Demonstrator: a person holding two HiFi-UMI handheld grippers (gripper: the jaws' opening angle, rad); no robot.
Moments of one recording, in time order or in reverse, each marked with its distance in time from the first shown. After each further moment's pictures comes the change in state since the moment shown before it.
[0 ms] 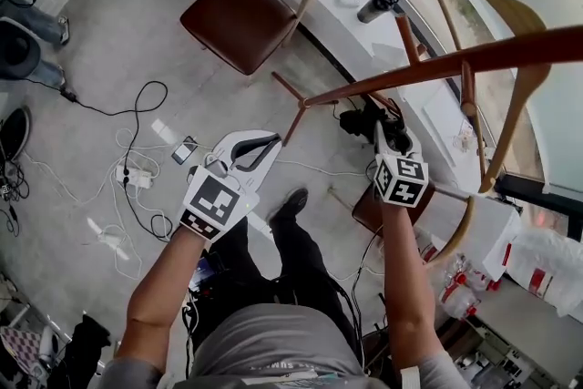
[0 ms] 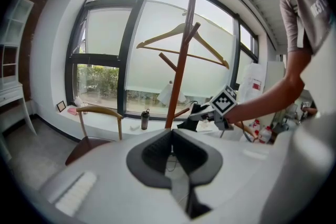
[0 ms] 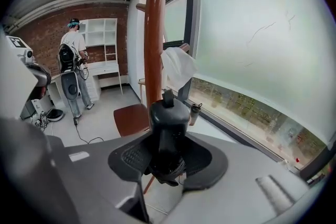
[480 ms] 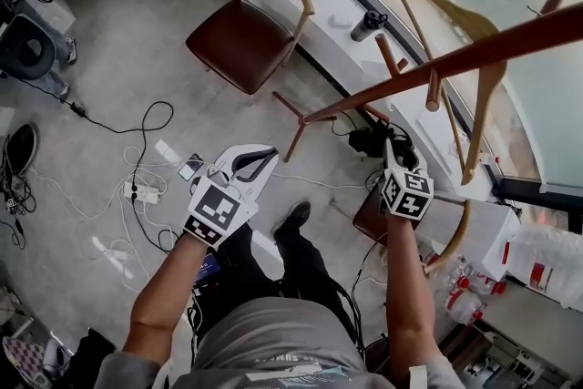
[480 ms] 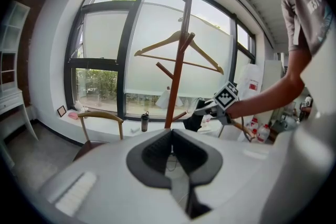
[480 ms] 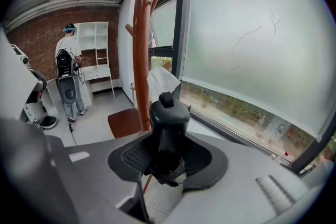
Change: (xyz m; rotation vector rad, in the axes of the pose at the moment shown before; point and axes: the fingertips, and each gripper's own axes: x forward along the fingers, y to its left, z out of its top) left arm -0.027 -0.004 0.026 0.029 0.007 -0.007; right arm -0.048 -0.030 0.015 0.064 -0.012 -0.076
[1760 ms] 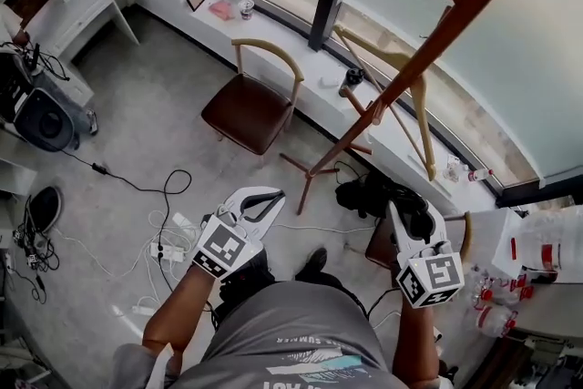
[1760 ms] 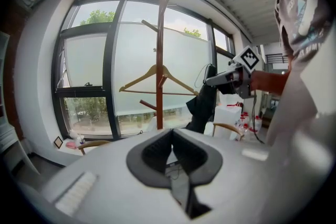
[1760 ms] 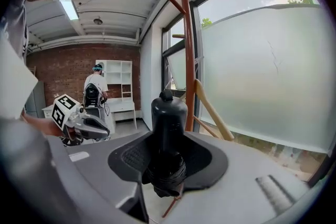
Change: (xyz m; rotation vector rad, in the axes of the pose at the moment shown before) left arm -0.096 -0.047 0.101 0.195 -0.087 -0.083; right arm -0.273 0.085 0.157 -0.014 -0.333 0.192
